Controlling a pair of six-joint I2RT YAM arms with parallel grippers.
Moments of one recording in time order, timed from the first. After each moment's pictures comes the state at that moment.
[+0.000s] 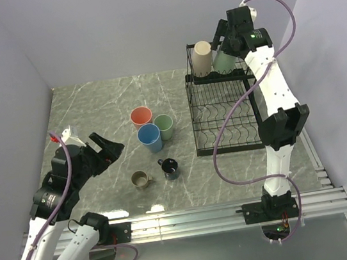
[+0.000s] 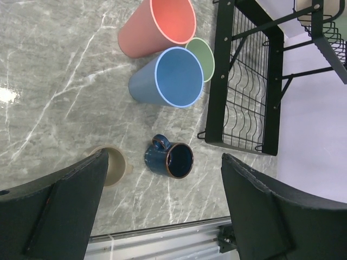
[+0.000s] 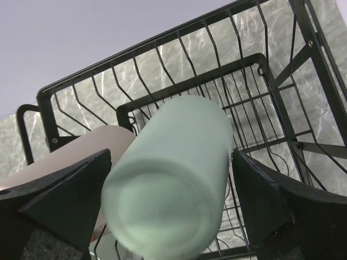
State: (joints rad) left arm -0.37 0.60 0.90 -0.79 -0.05 -0.86; right arm 0.17 2.03 2.35 -0.96 0.25 0.49
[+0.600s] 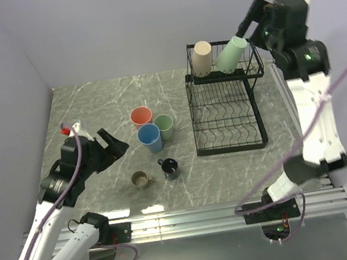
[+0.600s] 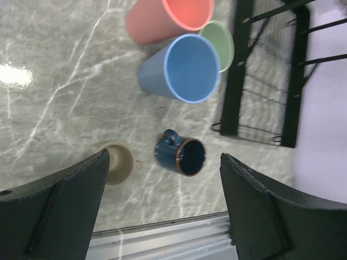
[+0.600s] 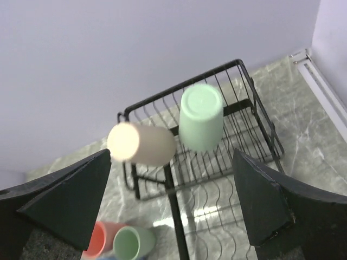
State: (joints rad) left arm -0.37 0.67 0.90 -0.78 -0.02 -0.83; right arm 0.17 1.62 2.29 -0.96 0.30 0.49
